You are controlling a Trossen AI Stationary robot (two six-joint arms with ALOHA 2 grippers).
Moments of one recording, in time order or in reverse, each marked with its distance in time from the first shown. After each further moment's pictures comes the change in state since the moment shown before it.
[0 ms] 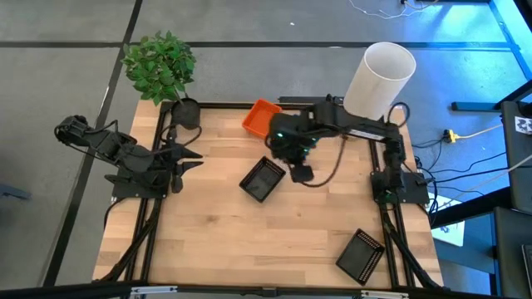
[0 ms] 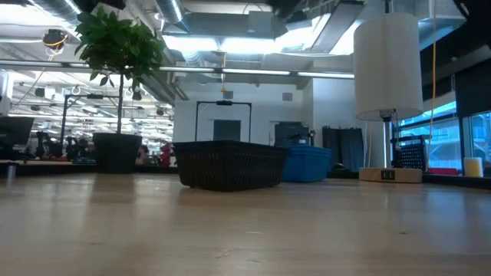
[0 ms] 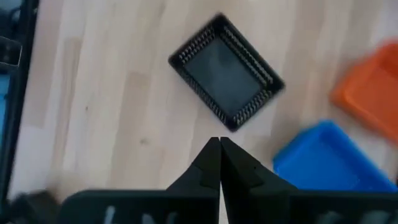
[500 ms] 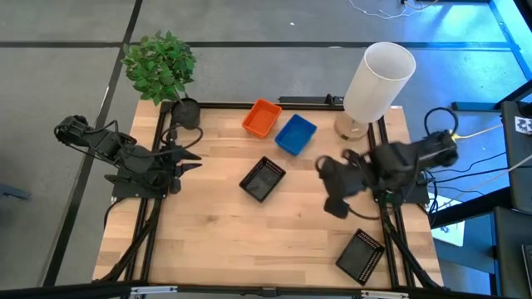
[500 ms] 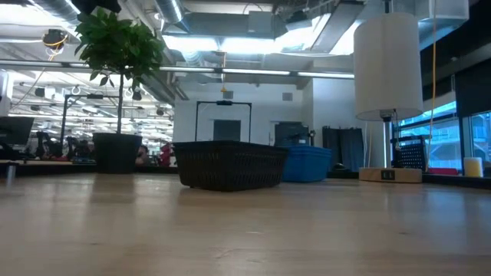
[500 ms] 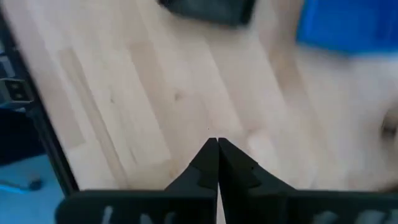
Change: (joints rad) left arm 0.000 -0.006 0.000 -0.041 0.038 0.027; right arm 0.429 -0.414 -0.477 -0.005 0.332 0.969
